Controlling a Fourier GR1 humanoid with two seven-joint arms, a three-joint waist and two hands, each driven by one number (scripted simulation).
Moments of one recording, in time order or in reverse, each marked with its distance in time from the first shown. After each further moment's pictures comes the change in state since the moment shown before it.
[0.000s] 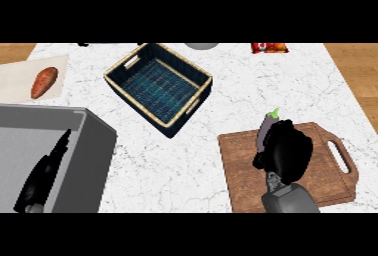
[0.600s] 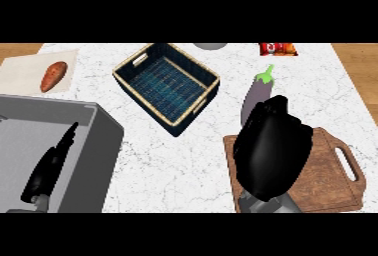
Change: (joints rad) left arm -0.059 -0.007 -0.013 0.021 -0.002 -0.021 0.014; right arm -0.244 0.001 0.237 -0.219 0.232 0.130 0.214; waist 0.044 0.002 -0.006
